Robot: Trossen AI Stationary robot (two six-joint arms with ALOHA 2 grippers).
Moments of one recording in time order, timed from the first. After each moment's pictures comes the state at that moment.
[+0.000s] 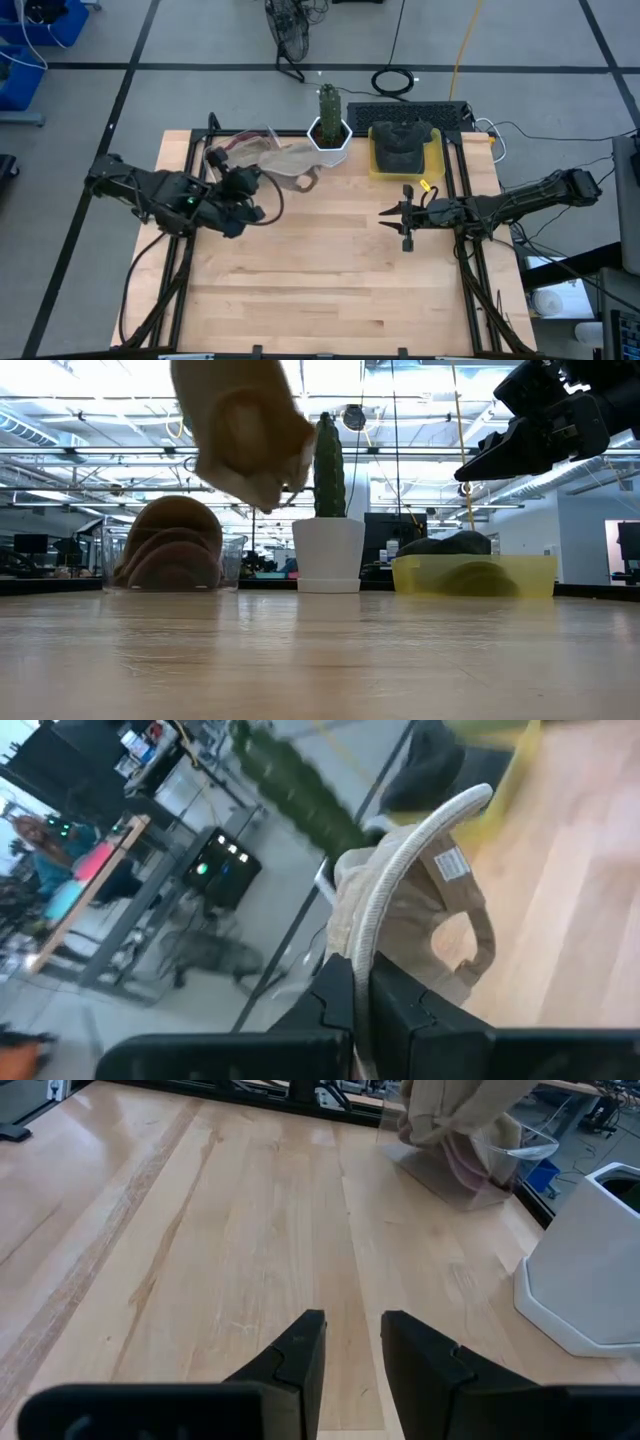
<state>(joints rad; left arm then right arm) -0.35 1.33 1.54 -1.25 -1.04 -0.37 0.17 0.82 0.31 0.13 0.26 -0.07</state>
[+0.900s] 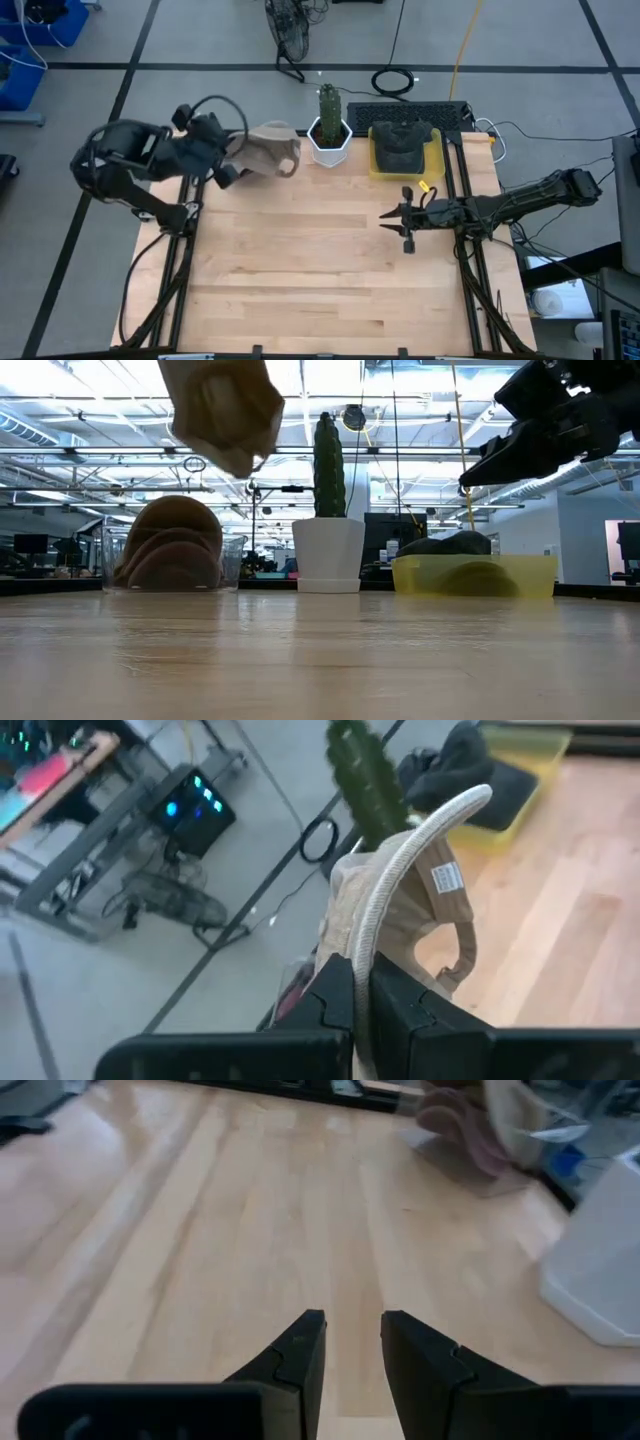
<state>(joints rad) -0.14 1.35 2.00 -1.57 -0.81 -0.36 0.17 0.82 0.31 0.10 0.21 -0.04</state>
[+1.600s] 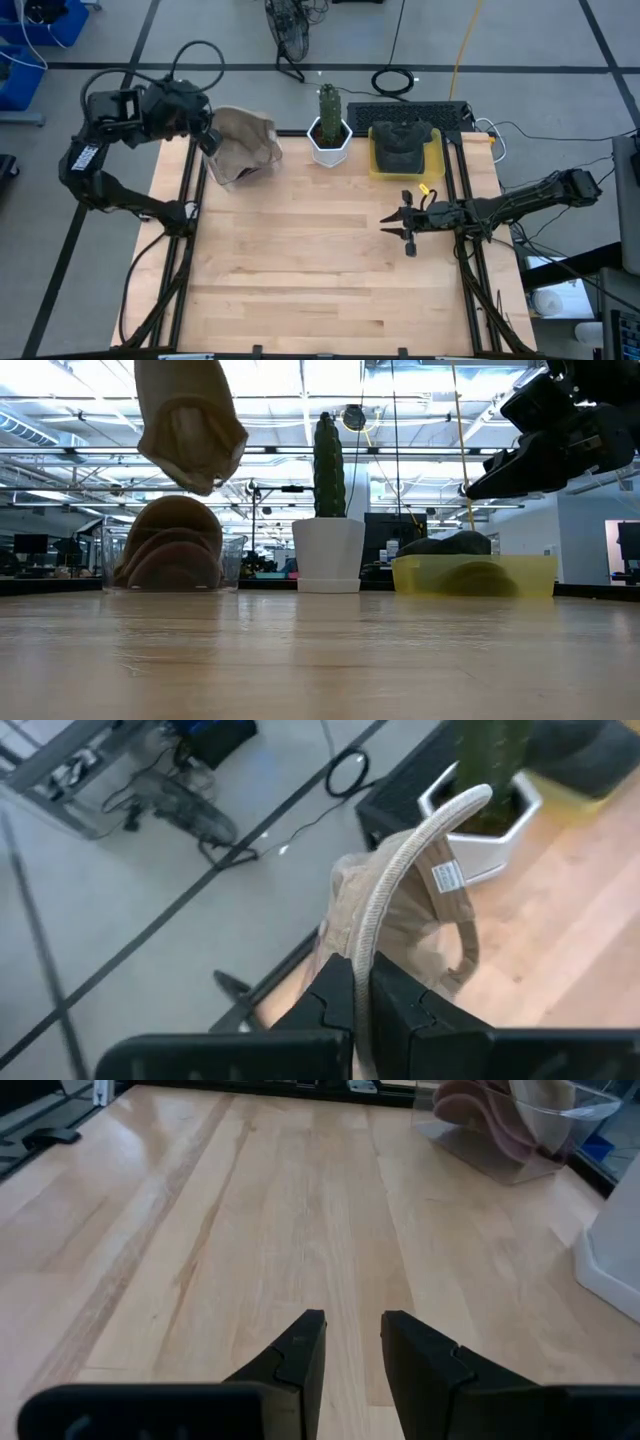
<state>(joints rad) 0.36 1.27 1.99 -1.57 -0.49 -0.19 0.17 0.82 0.23 0.20 0.17 0.01</state>
